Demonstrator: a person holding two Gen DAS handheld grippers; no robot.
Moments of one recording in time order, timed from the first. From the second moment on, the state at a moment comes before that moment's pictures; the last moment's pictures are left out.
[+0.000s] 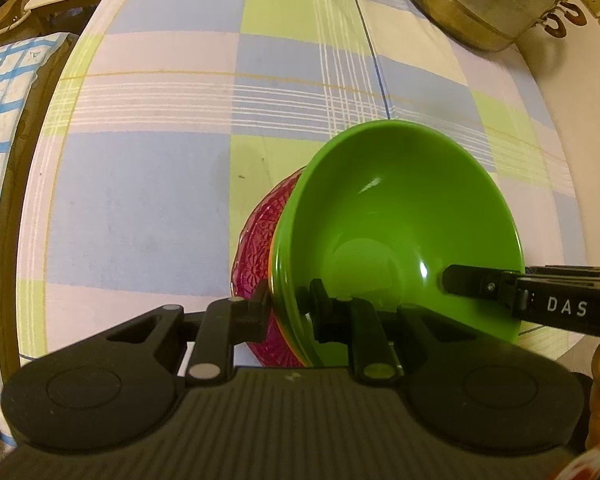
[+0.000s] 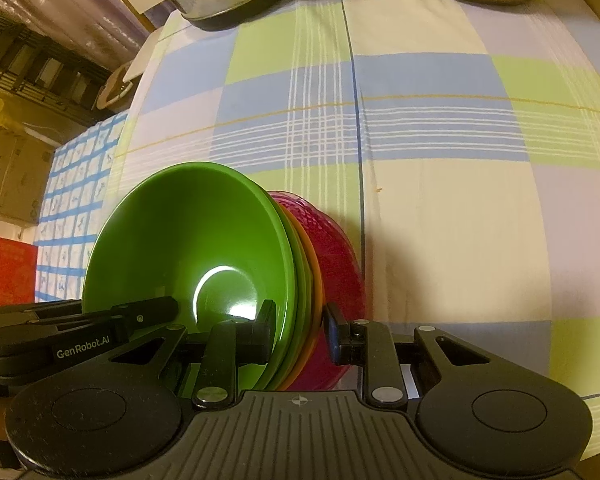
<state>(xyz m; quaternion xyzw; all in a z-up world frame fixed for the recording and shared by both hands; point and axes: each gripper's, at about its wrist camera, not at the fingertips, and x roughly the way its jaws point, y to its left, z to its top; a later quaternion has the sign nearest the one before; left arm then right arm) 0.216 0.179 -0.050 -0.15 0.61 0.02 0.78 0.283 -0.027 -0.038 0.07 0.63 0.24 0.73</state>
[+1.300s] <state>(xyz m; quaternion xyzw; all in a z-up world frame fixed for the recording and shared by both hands) 0.172 0.192 0.021 -0.16 0.50 0.03 0.85 0.260 -0.051 0.010 0.07 0.55 0.28 0.79</state>
